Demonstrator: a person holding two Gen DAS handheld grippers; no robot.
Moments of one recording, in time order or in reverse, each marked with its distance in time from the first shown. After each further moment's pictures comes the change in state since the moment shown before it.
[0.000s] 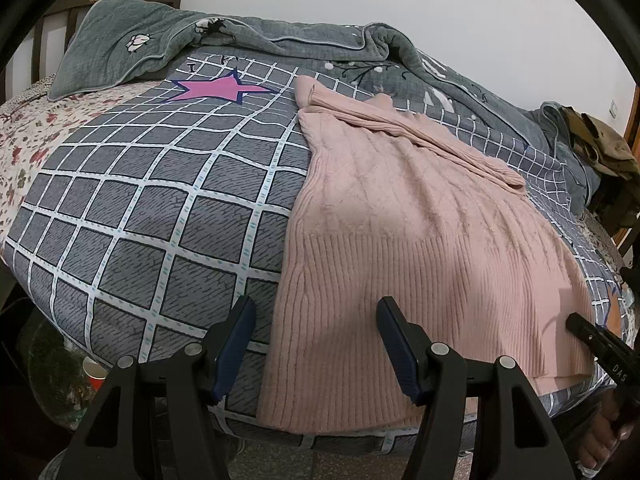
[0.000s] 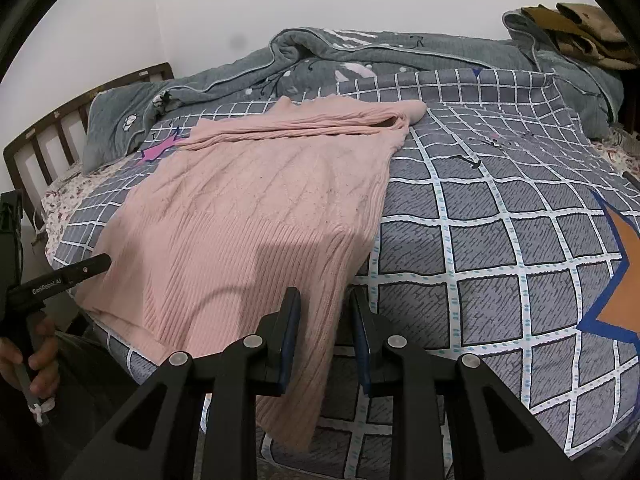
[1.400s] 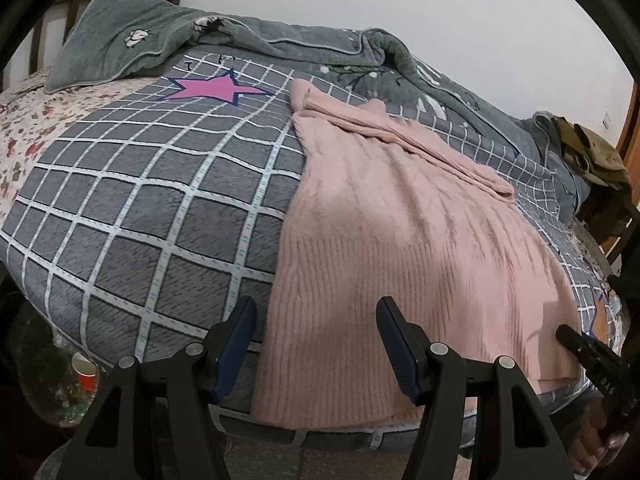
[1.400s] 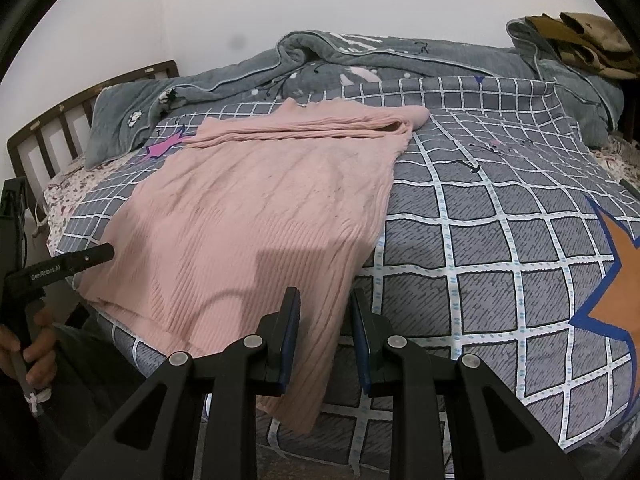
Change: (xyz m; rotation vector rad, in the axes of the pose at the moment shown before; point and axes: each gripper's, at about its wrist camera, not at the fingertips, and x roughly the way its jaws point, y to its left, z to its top) left arm -0.006 0.002 0.002 -0.029 -0.010 -0.047; right arm -0.009 0.005 -0.004 -0.028 -0.007 0.000
